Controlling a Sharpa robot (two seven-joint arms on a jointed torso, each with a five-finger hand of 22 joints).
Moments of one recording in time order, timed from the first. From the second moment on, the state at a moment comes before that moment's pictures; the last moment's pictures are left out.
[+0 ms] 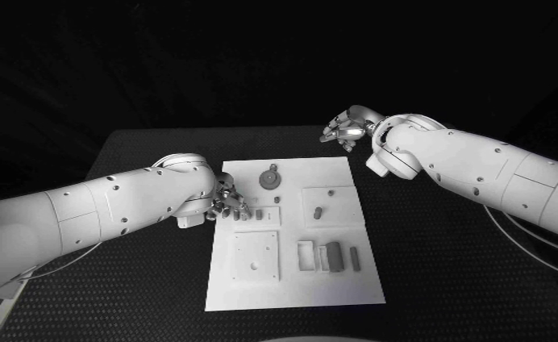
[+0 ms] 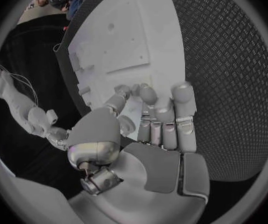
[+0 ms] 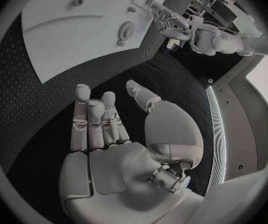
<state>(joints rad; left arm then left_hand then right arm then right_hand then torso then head) 1.25 -0.62 -0.20 1.27 -1.03 0.16 -0.57 0.79 -0.03 0.46 -0.22 0.05 1.06 0.03 0.34 0.92 1.22 -0.07 0.93 0.73 1.28 -0.17 1.23 0.95 0.02 1.37 -0.26 0.66 1.31 1.25 -0.59 -0.03 1.10 -0.96 -0.21 -0.14 0.96 -0.10 0.59 -0.20 0.12 0.80 0.17 0.16 0.60 0.93 0.07 1.13 0.78 1.06 -0.03 1.42 0.77 0.25 1.04 0.05 0.76 1.31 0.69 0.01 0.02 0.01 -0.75</state>
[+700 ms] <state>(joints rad) 1.25 -0.66 -0.14 1.29 -0.99 0.09 -0.54 0.70 -0.11 0.40 -0.19 0.05 1.05 0.04 0.33 0.92 1.21 -0.07 0.93 0.72 1.28 -0.17 1.22 0.95 0.02 1.36 -0.26 0.65 1.31 1.25 -0.59 -0.03 1.10 -0.96 -0.21 -0.14 0.96 -0.10 0.59 -0.20 0.12 0.80 0.17 0.16 0.60 0.93 0.07 1.13 0.78 1.06 -0.03 1.42 0.77 0.25 1.04 0.05 0.76 1.31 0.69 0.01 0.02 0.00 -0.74</state>
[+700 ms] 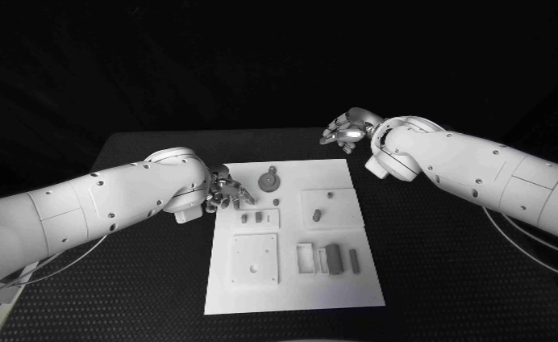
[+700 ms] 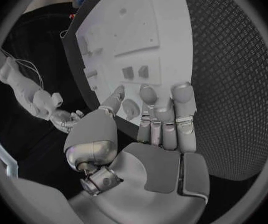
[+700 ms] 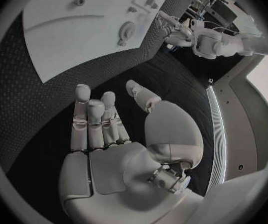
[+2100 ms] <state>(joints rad) 1.25 -0.52 -0.24 1.23 -1.54 -0.24 -0.01 1.19 -0.13 0.51 -0.29 0.06 0.90 0.13 0.18 0.61 1.09 0.07 0.17 0.21 1.33 -0.04 0.95 0.88 0.09 1.39 -0.14 0.48 1.22 1.25 -0.59 -0.03 1.08 -0.97 -0.21 -0.13 0.96 -0.10 0.59 -0.20 0.12 0.80 0.17 0.16 0.60 0.93 0.07 1.14 0.78 1.06 -0.03 1.42 0.77 0.25 1.04 0.05 0.76 1.31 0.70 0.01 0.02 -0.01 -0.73</state>
